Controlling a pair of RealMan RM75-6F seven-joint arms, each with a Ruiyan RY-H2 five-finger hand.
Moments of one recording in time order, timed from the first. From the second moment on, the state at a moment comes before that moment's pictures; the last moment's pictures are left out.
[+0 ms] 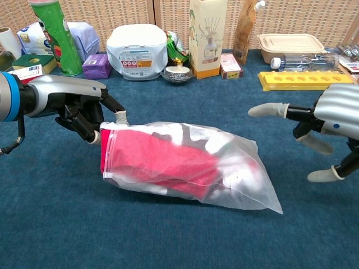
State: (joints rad) left arm -0.91 -1.27 -0.07 -1.89 0.69 0.73 0.12; right arm 0.55 -1.43 -0.14 -1.22 -1.94 1.38 0.05
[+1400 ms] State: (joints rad) left arm -0.94 -1.26 -0.06 -1.92 0.65 0.75 0.12; right arm 0.62 -1.43 -0.17 -1.25 -2.07 1.32 -0.08
